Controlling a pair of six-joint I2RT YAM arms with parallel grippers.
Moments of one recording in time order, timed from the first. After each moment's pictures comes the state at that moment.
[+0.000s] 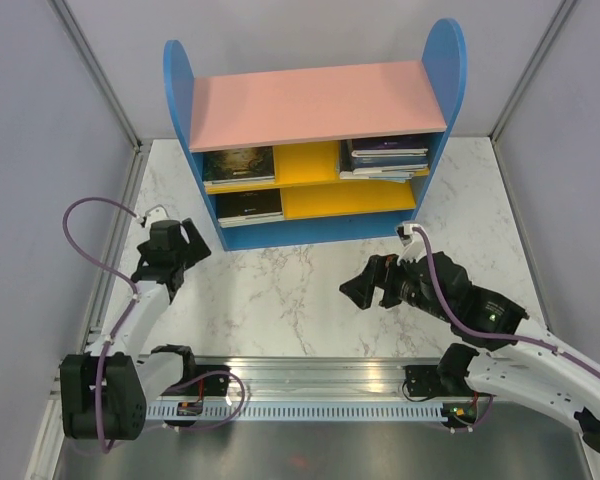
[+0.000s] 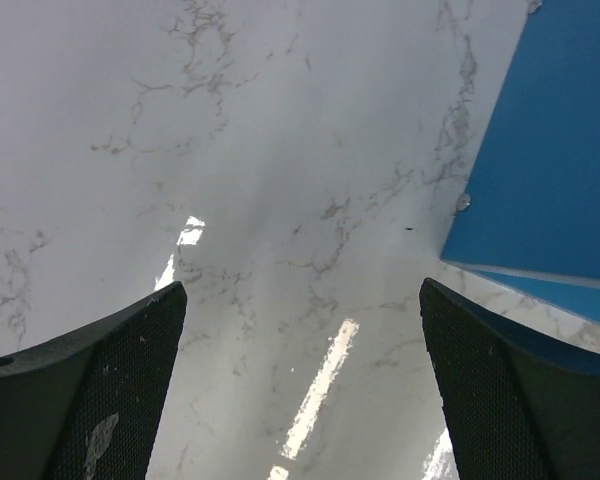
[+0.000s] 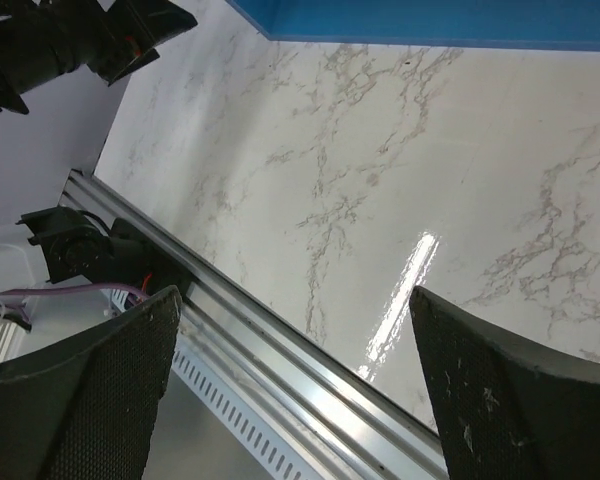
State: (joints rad) left arm -0.01 1.05 0.57 -0.23 -0.24 -0.44; right arm 0.93 0.69 0.76 -0.49 0.08 0.71
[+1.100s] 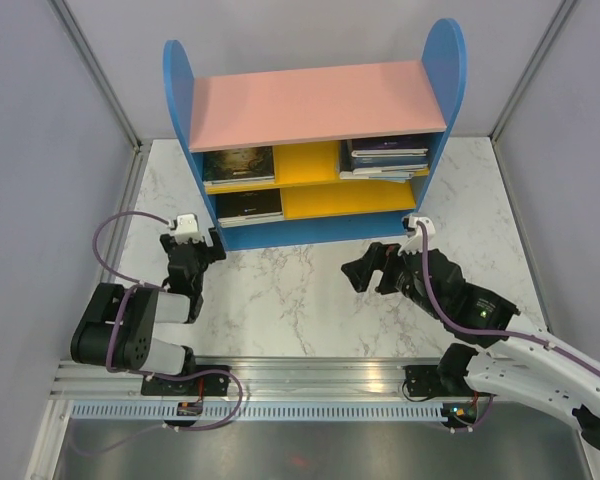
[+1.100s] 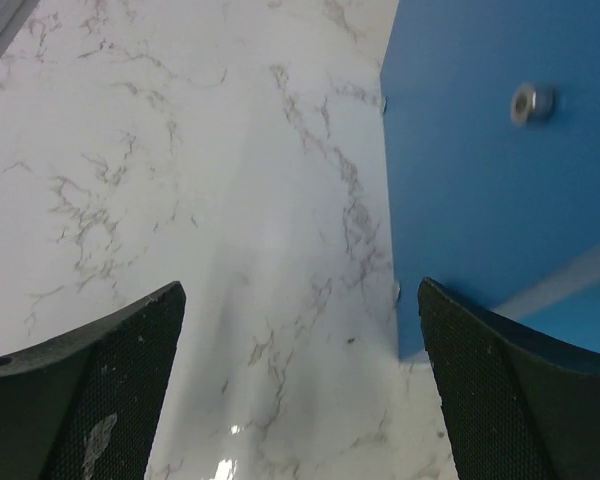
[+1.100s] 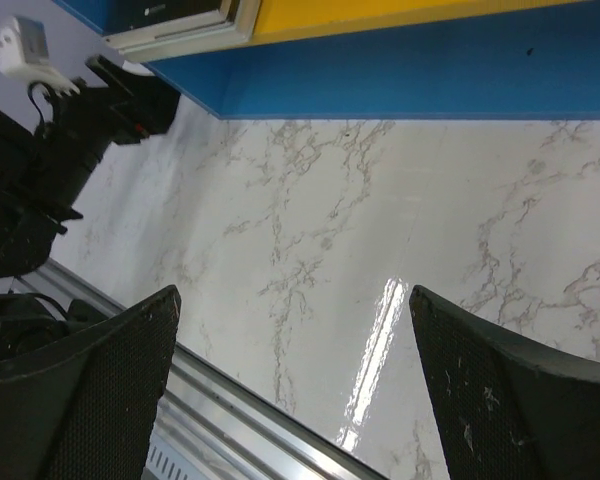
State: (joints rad) left arm -0.09 1.41 0.24 0.98 -0.22 -0.10; right arm 0.93 0.72 0.73 -0.40 0.27 0.70
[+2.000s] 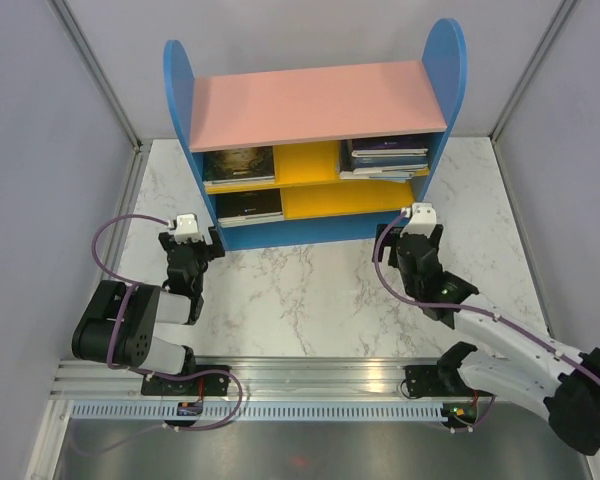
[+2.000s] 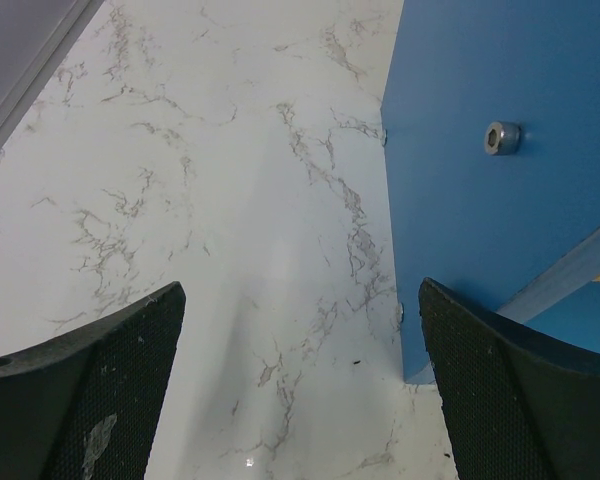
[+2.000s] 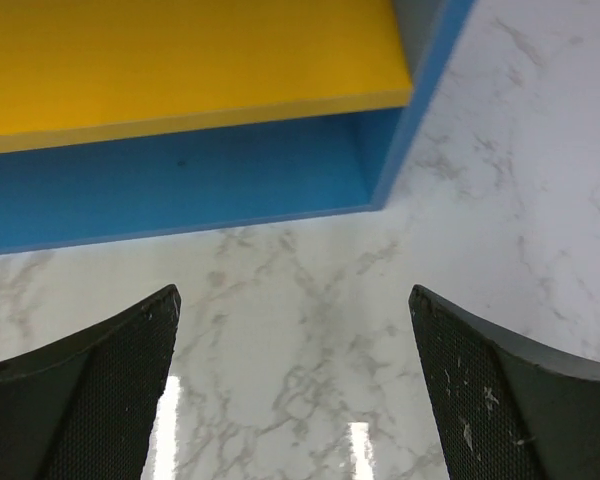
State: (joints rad) left arm -0.13 1.44 0.19 1.11 -0.25 -0.03; right arm 0.73 0.93 0.58 -0.06 0.63 0.33
